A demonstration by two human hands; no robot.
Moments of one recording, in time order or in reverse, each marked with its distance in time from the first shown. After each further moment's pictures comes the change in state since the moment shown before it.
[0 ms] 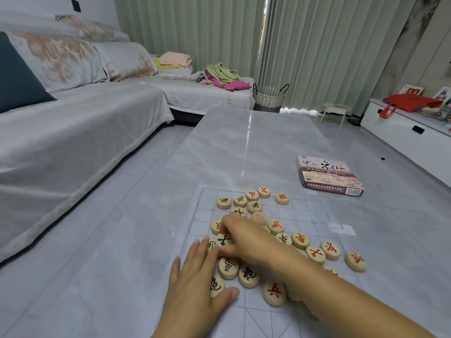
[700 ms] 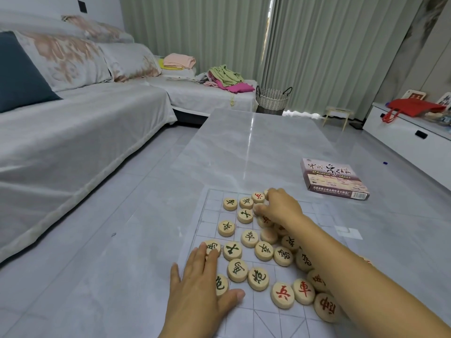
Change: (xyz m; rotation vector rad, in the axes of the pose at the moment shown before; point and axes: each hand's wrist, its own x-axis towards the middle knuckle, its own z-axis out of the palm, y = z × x) left_hand -0.003 0.000 -0.008 0.036 -0.085 -0.113; right_hand 0.047 0.067 -0.024 -0.058 0.179 0.498
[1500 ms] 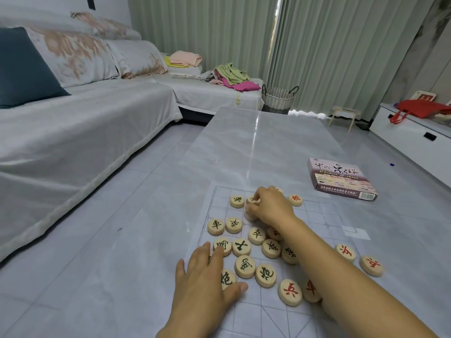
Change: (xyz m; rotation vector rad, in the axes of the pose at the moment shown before) left_hand -0.002 -0.004 -0.007 -0.020 0.006 -0.002; right_hand -0.006 -0.028 0.016 0.077 0.019 -0.131
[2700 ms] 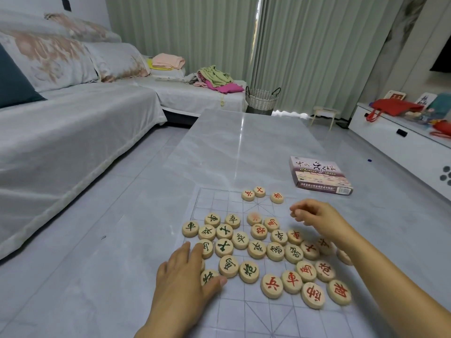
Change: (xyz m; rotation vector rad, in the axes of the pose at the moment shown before) left_hand 0.003 -0.007 -0.002 -0.025 0.050 0.009; right_hand -0.064 0.108 -0.052 0.610 0.025 0.054
